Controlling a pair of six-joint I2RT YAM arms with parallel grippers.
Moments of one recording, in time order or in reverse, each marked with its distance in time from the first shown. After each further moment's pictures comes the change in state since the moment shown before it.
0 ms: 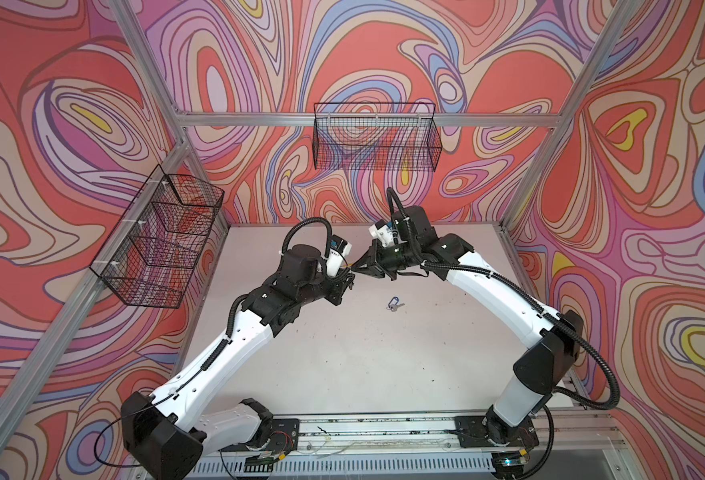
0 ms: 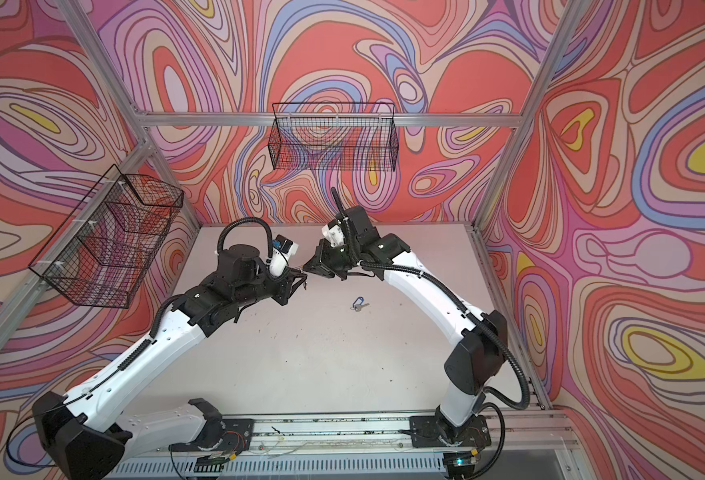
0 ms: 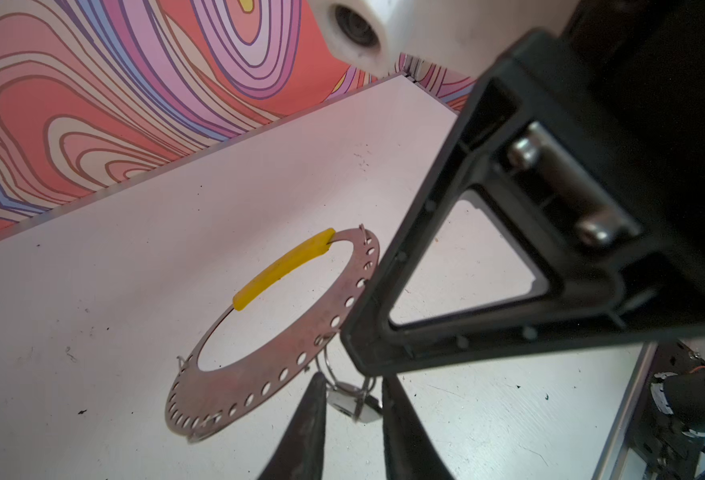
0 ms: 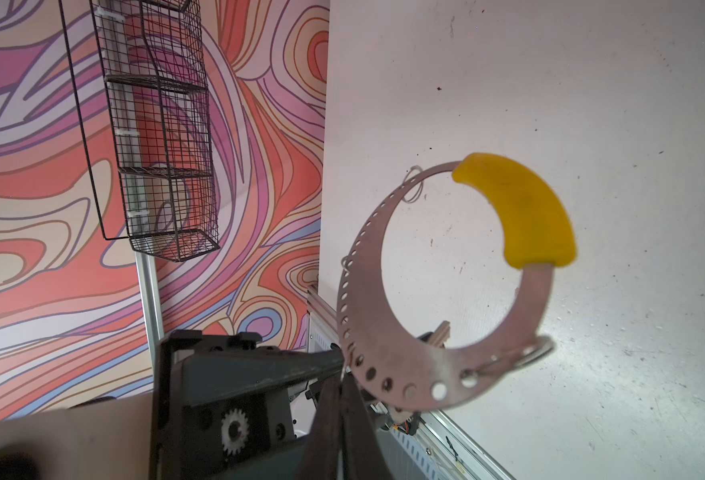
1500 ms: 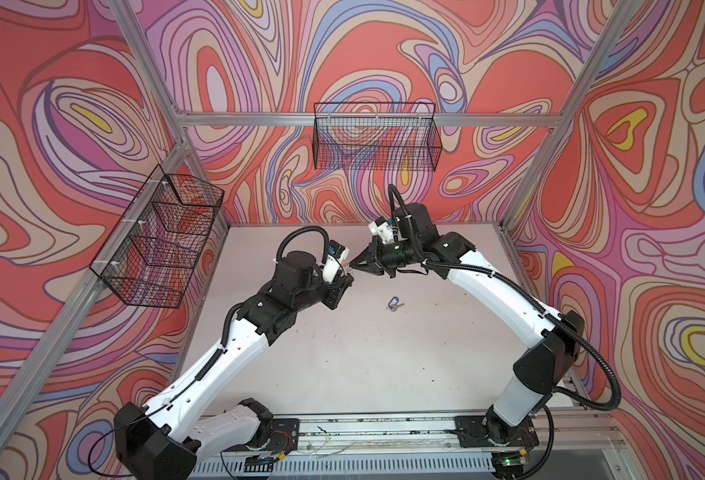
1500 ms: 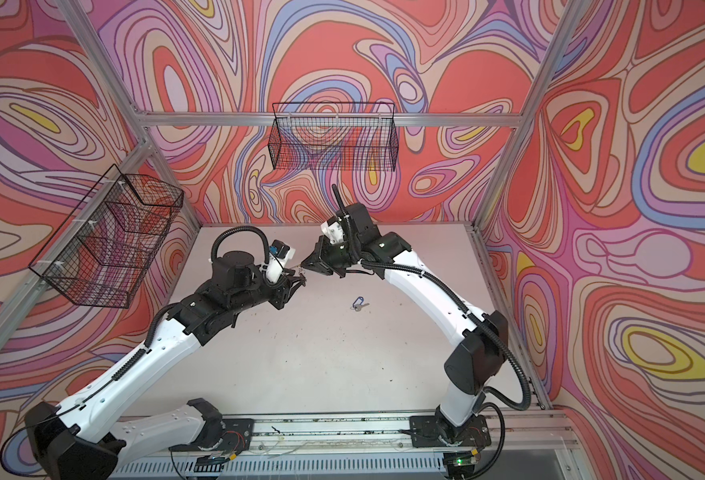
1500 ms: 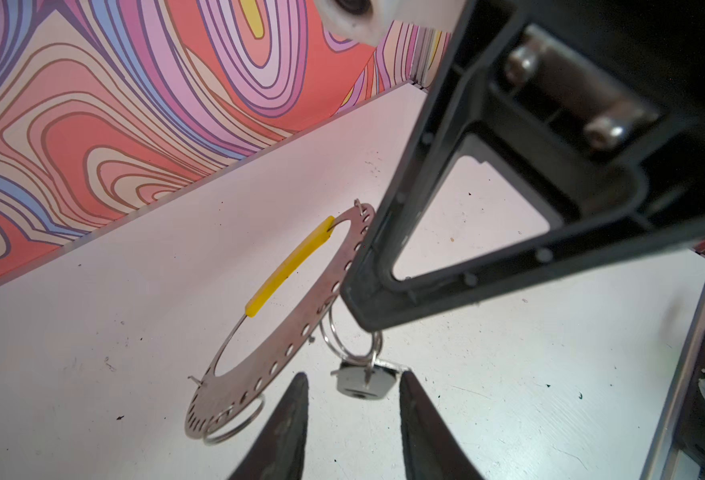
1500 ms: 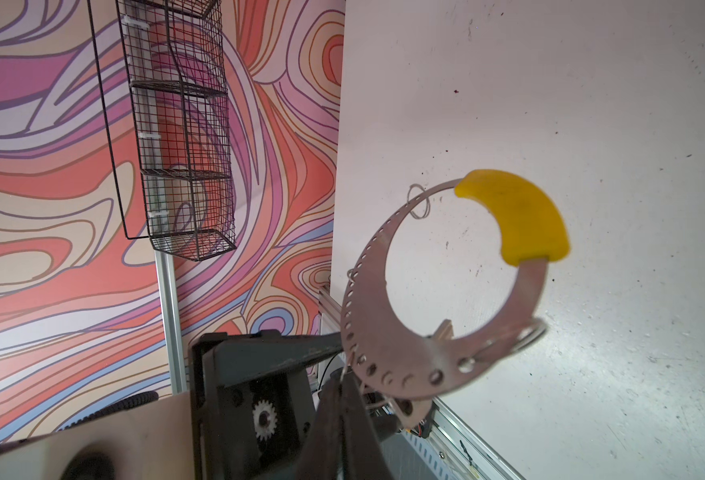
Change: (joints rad) left arm 0.001 -0.062 -0.071 0.065 -0.032 0.073; right arm 0.000 0.000 0.021 0.018 -0.018 0.030
